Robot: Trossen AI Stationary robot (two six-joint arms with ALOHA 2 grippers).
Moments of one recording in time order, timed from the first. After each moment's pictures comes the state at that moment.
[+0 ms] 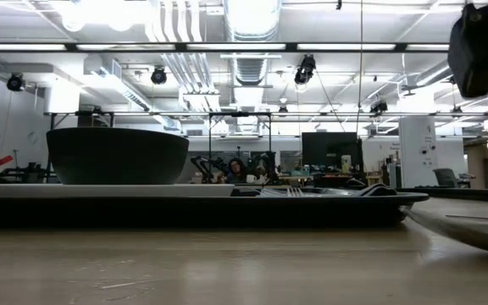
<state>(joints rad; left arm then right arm) -0.88 0.05 0.01 0.03 0.10 0.05 0.75 1.87 1.06 -0.40 0.06 1.33</state>
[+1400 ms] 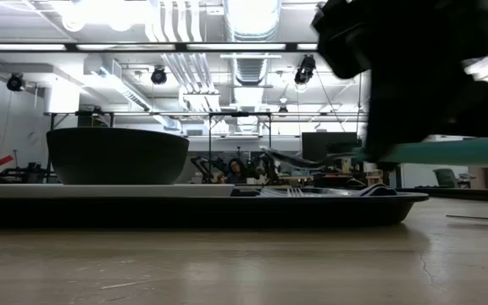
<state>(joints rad) -0.88 0.05 0.01 0.03 0.10 0.05 0.53 1.87 1.21 -0.41 0.12 1.42</state>
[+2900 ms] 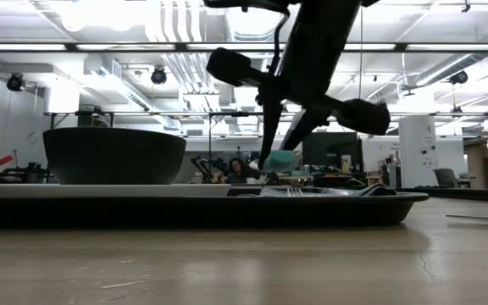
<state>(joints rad) -0.88 0.05 0.01 0.03 0.10 0.05 0.26 2.01 1.47 -0.71 0.31 1.80</state>
